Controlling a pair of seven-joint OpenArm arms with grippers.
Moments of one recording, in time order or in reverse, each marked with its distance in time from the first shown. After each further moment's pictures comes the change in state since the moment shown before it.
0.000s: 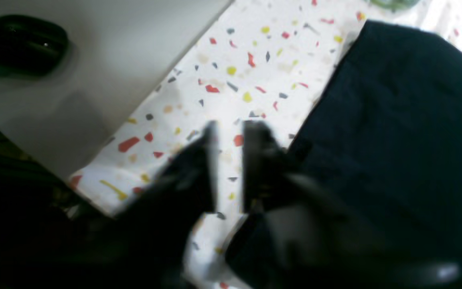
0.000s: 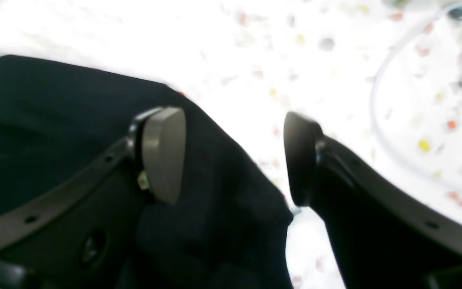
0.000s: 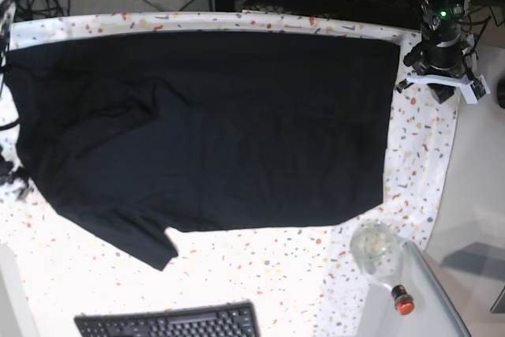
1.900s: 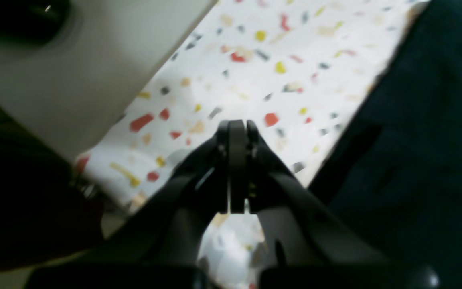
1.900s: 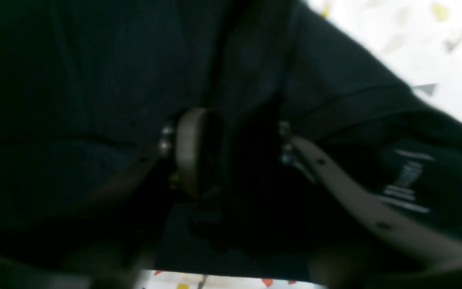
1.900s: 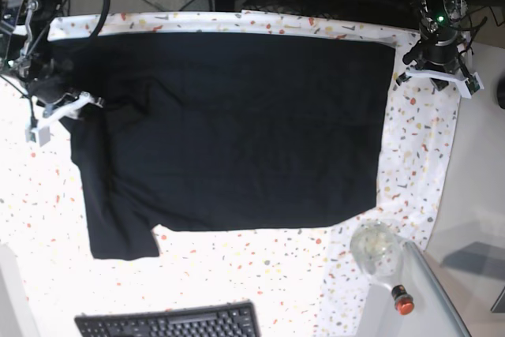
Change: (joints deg) left arm -1.7 -1.6 -0.2 -9.0 0.4 -0.1 -0.2; right arm -35.7 -22.1 14.0 59.3 2.8 -0.6 -32.6
